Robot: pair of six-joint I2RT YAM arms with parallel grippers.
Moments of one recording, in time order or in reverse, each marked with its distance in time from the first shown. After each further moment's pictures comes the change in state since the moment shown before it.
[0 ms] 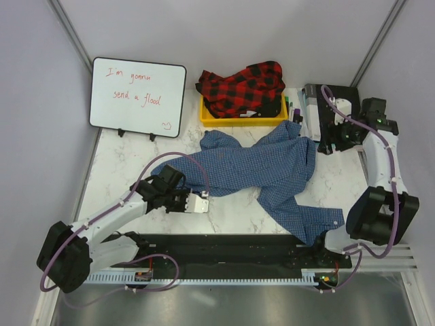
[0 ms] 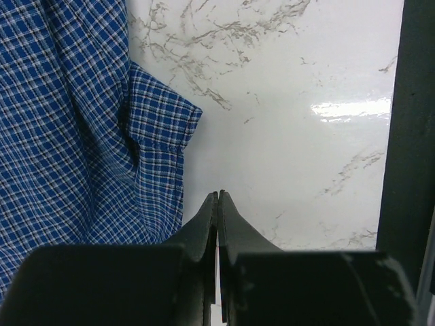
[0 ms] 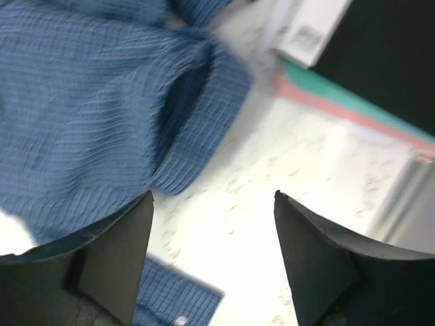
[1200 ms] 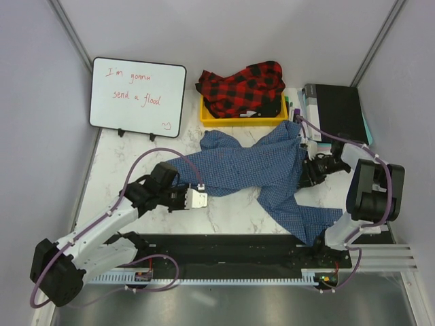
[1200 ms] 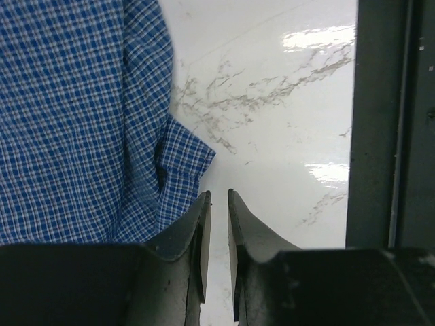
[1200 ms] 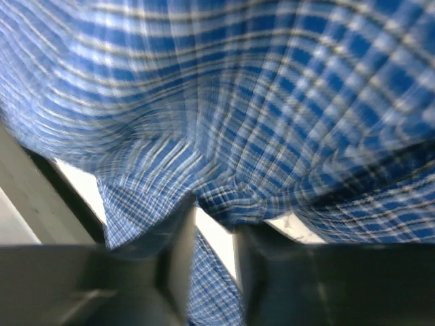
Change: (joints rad) left arm -0.003 -0.143 0.047 -0.026 0.160 -0.133; right arm 0.041 0.173 -0.371 -0.036 -0.298 -0.237
